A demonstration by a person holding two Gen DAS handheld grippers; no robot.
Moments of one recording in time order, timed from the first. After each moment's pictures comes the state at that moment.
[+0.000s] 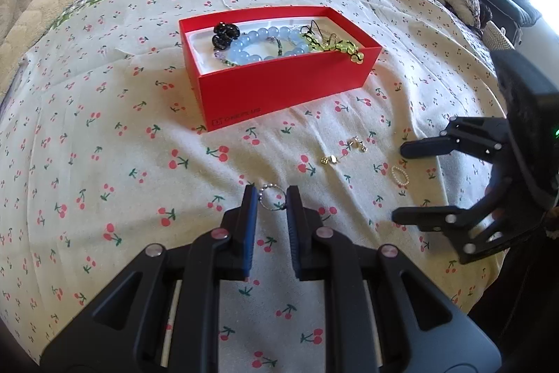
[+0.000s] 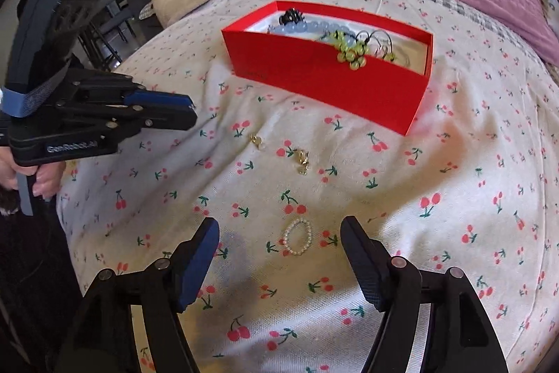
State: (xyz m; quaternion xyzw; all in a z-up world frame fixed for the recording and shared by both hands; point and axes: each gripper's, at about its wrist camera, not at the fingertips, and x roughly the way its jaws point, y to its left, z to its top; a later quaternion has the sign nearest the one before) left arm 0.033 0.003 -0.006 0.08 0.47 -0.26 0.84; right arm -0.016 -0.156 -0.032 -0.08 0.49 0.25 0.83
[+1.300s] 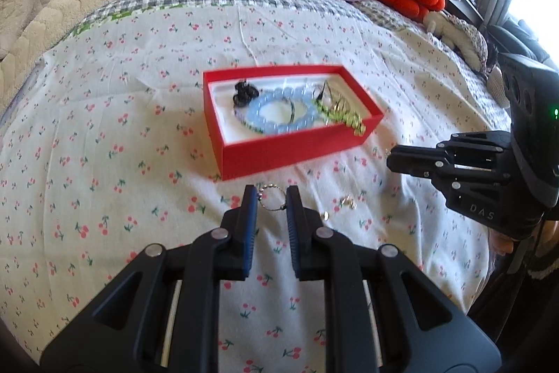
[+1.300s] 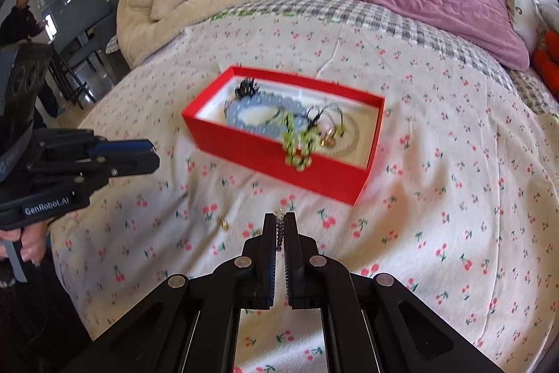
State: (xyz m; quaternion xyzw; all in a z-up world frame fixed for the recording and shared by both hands) left arm 0.055 0.007 0.037 0.02 0.45 -0.24 0.86; right arm 0.029 -0.164 0.034 -0.05 0.45 0.18 0.87
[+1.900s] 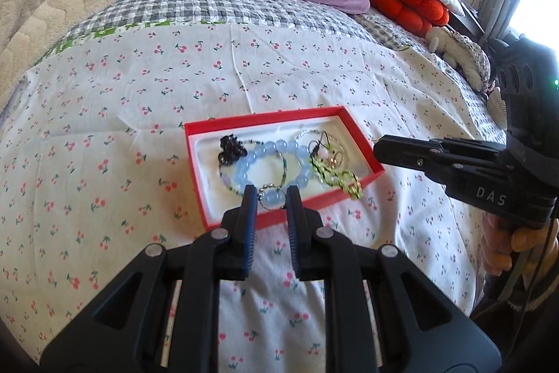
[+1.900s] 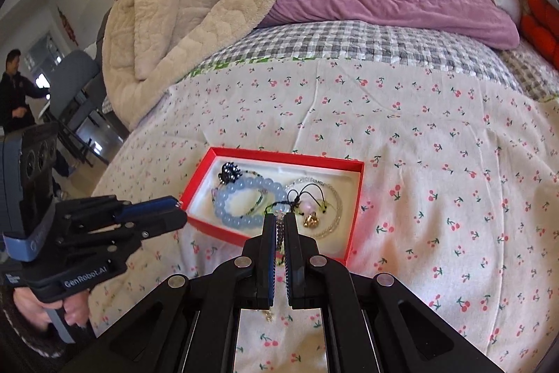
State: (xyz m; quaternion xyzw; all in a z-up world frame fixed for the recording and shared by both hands) left arm 0.106 -0.016 0.047 0.00 0.46 -0.24 0.86; right arm 0.086 -0.188 0.057 0.07 0.45 0.18 0.87
